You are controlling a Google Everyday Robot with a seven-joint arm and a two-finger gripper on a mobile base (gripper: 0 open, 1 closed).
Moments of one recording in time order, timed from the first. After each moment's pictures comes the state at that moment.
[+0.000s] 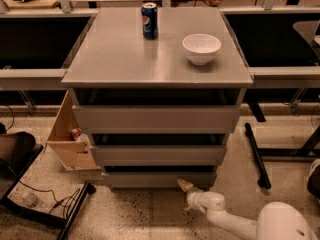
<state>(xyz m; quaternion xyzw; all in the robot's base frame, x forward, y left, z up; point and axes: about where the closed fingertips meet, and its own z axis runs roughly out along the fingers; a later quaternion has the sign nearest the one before) 0.640 -0.130 0.135 -0.74 0.53 -0.13 0.40</state>
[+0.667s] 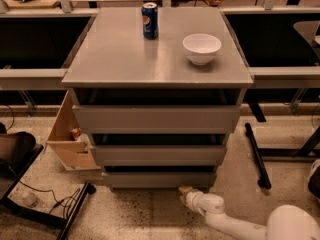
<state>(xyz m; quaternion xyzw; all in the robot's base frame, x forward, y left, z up) 0.627 -0.129 0.146 -0.74 0.53 -0.15 0.39</state>
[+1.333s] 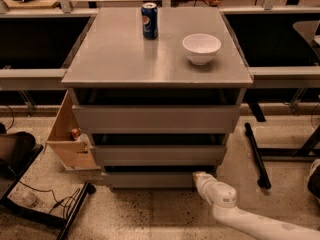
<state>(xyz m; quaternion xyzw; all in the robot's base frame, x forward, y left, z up) 0.630 -0.177 0.309 -0.71 0.55 -0.26 0.35</state>
